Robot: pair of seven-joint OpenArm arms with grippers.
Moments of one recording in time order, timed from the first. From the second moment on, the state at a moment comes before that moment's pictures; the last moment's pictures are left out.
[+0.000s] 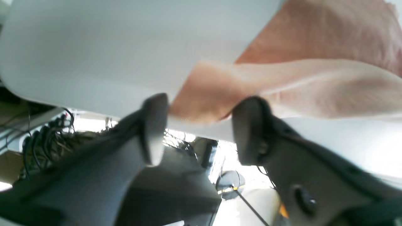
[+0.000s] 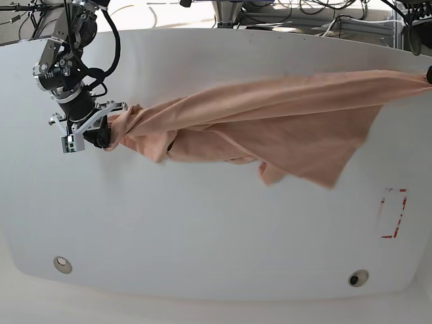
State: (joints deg) left arm 35.4 -38.2 -56.0 87.0 -68.7 -27.8 69.3; right arm -12.1 8.6 27.6 111.4 26.0 29.6 -52.4
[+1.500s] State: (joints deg) left arm -24.5 -21.4 -19.9 64.4 -36.9 -27.7 69.0; right arm -5.9 8.6 27.2 111.4 25.7 29.6 -52.6
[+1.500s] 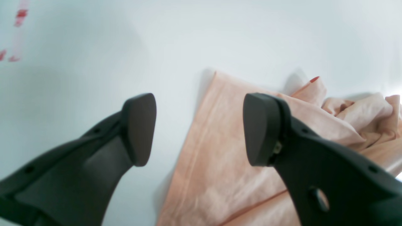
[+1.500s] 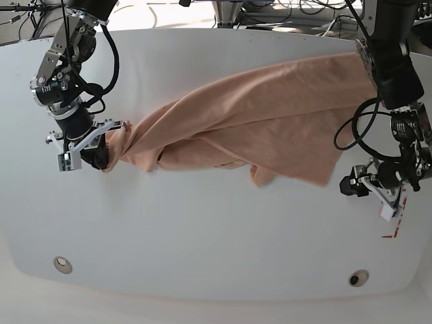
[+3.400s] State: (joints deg) left arm -21.3 -17.1 -15.6 64.6 -36.3 -27.6 66.3; right arm -2.0 9.1 27.3 110.0 25.6 29.6 -53.0
